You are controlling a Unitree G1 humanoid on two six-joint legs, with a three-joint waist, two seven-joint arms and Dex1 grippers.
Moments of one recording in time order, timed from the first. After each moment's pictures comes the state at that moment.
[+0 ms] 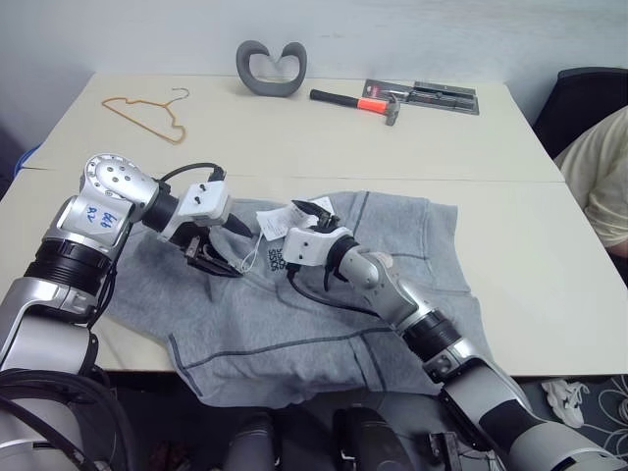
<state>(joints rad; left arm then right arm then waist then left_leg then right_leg) -1.02 0.88 -0.43 0.54 -0.22 0.03 -1.50 -0.77 -0.16 0.46 0.44 -0.55 -0.16 0.20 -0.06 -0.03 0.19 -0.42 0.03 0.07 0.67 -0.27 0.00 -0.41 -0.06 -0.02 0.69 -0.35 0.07</state>
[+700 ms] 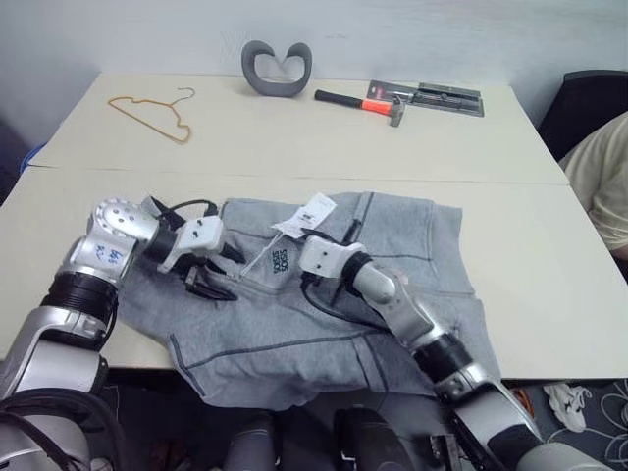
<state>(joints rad) -0.85 0.79 -0.33 0.69 -0.11 -0.13 -1.44 -0.55 -0.21 0.34 0.20 -0.42 -0.06 0.32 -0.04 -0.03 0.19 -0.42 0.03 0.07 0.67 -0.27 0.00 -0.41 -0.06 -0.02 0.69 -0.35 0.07</state>
